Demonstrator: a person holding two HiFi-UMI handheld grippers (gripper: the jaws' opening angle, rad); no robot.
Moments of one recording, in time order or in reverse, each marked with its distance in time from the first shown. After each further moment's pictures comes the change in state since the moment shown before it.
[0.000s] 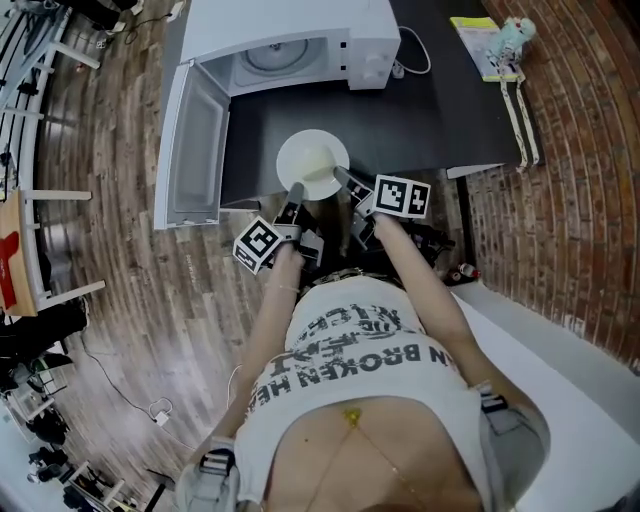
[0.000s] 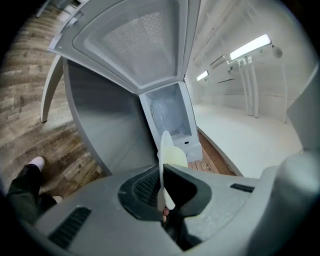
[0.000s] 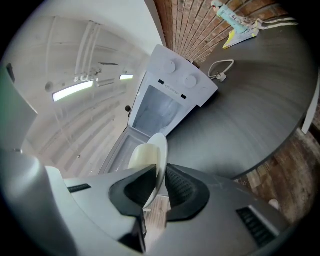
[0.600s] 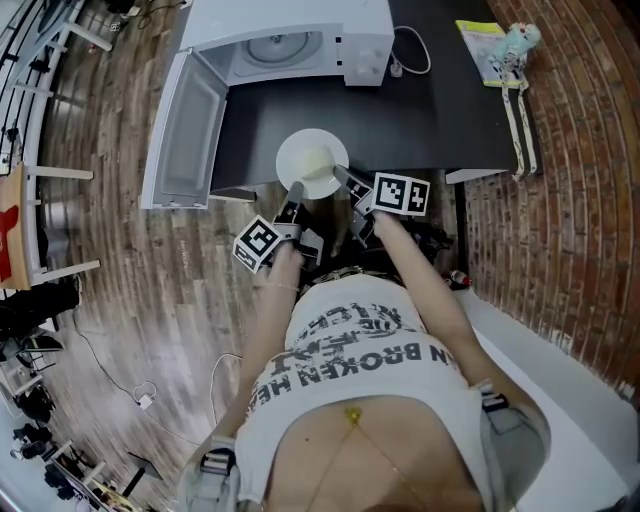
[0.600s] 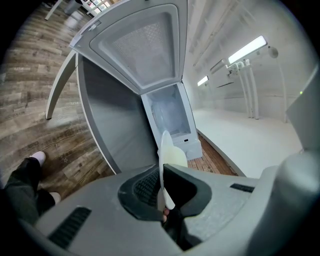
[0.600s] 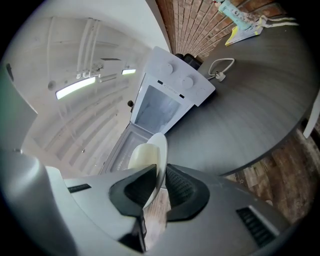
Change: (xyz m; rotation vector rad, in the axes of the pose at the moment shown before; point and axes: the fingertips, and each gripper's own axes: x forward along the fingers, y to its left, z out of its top) left arm -0.005 -0.005 -0.036 -0.009 -0.077 0.020; right arm -0.026 -0.014 -0.001 -0.023 0.076 0.035
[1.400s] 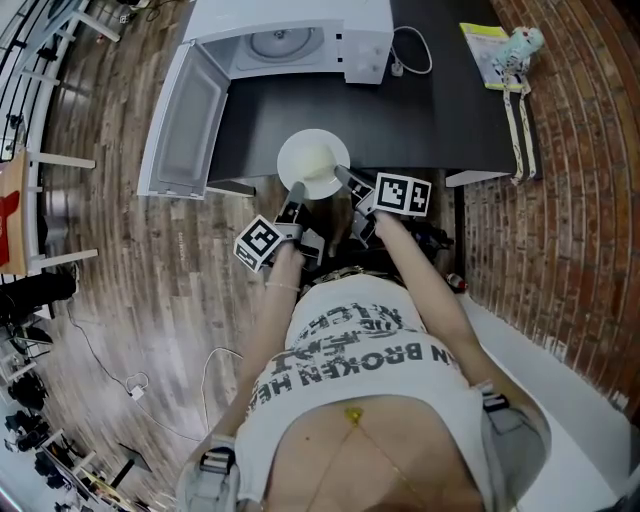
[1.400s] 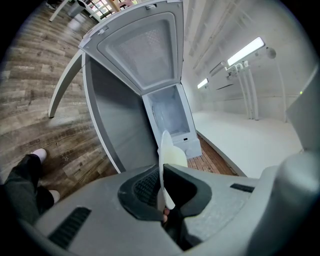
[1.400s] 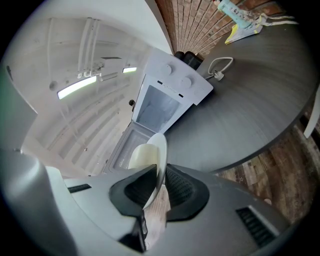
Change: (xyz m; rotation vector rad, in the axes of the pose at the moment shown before) left arm -0.010 -0.002 -0.020 -0.003 -0.035 0.006; right arm -0.017 -0.004 -0.006 -0.002 0.030 0.021
